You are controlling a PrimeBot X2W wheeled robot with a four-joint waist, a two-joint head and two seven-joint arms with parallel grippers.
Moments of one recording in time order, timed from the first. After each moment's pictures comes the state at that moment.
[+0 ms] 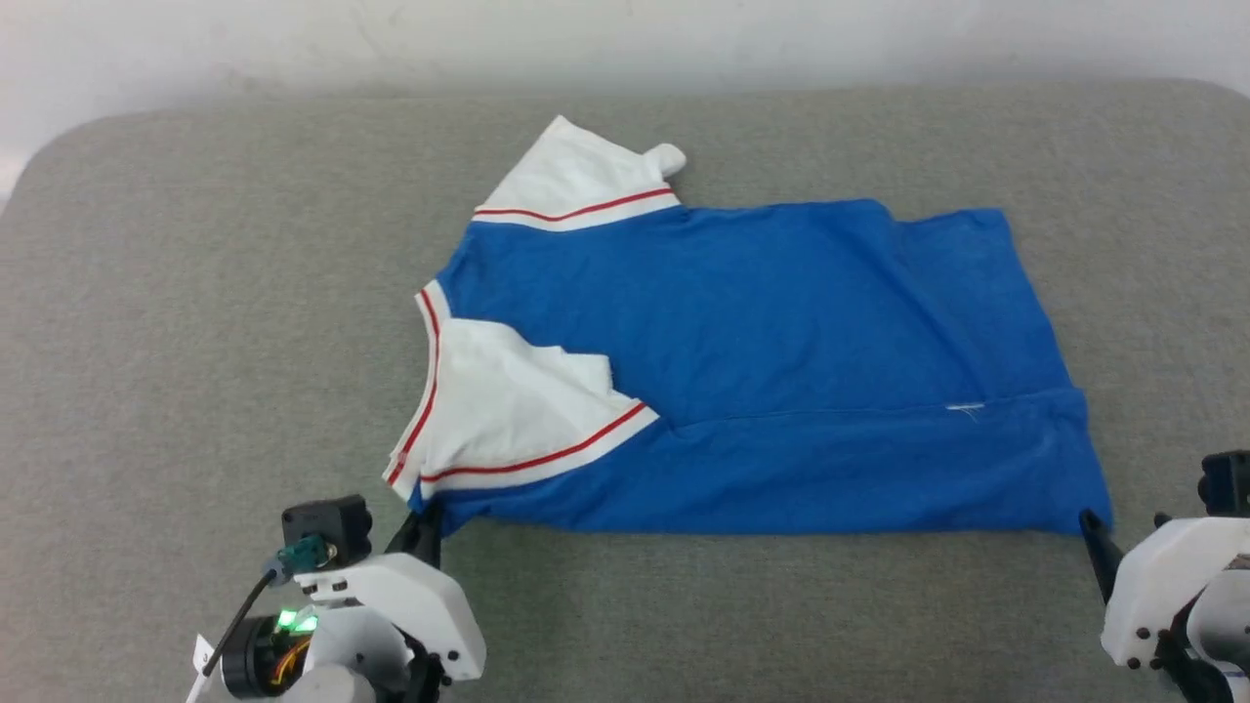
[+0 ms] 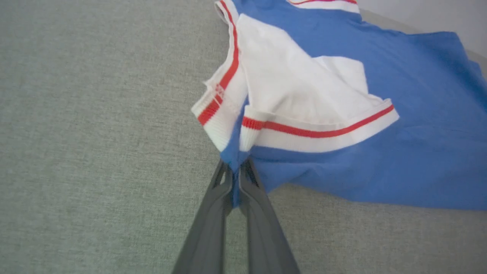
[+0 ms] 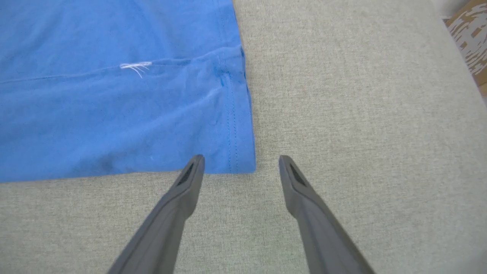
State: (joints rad) left arm -0.11 0.32 -0.42 0.14 -0.62 0.34 0.09; right arm -0.03 -0.15 -0.24 0.06 0.16 0.13 0.53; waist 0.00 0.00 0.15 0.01
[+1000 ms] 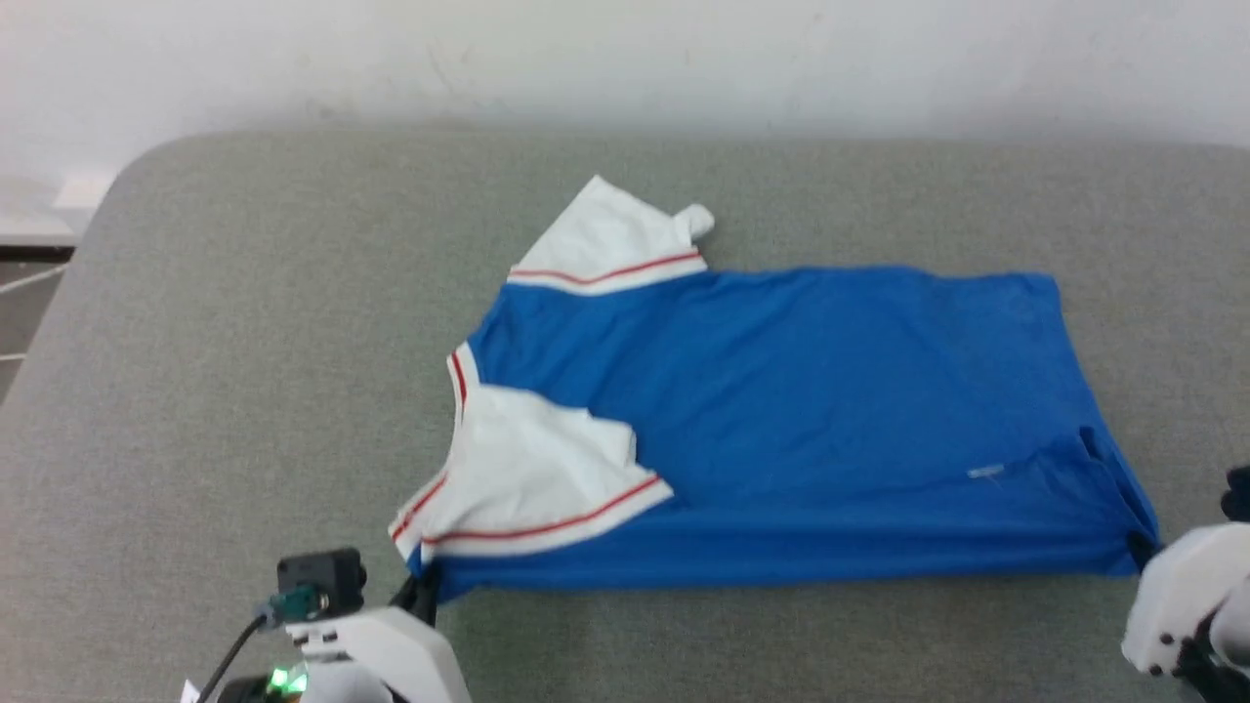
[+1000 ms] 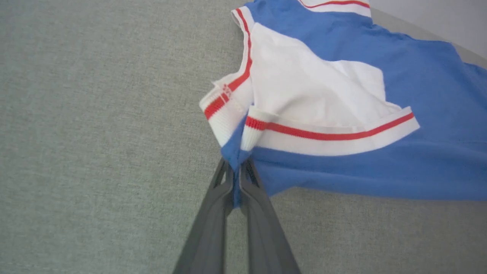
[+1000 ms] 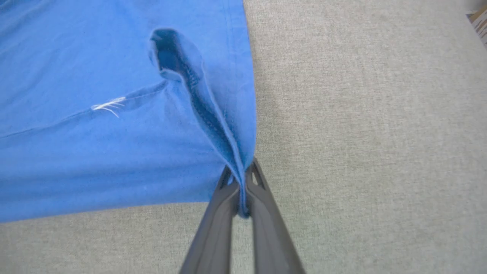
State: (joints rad) left arm -0.02 0.36 -0.43 0.08 -0.65 0.34 0.13; right arm -0.07 -0.18 -0.27 0.19 0.21 0.13 0.53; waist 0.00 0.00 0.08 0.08
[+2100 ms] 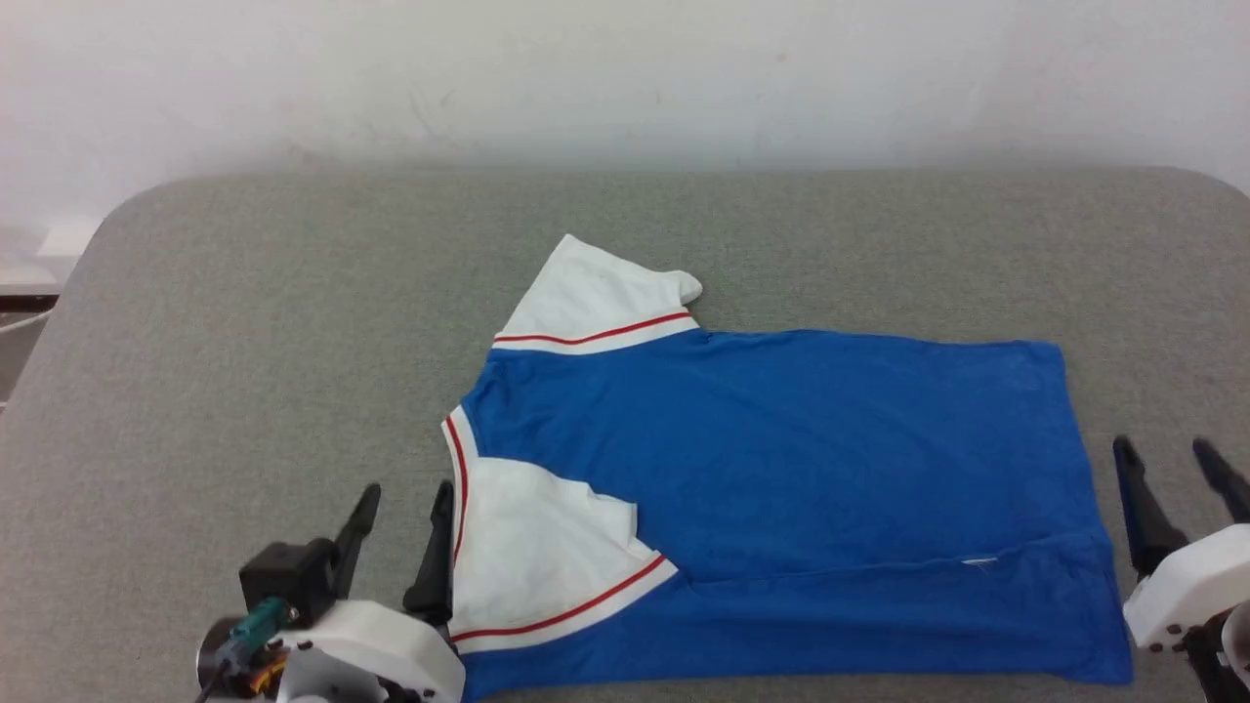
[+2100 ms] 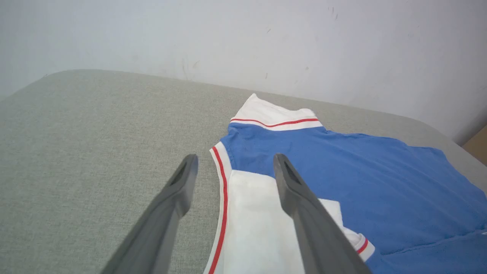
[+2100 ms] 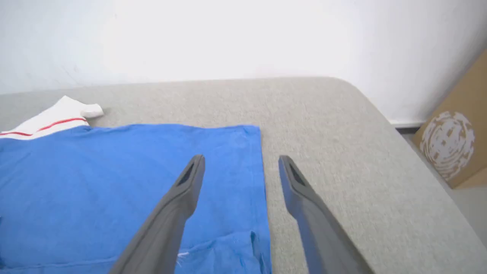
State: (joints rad) left arm -0.04 0.36 -0.42 0.13 -0.61 0.21 -0.19; right arm 0.00 -0.19 -0.24 0.06 0.24 0.13 0.24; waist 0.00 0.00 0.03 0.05
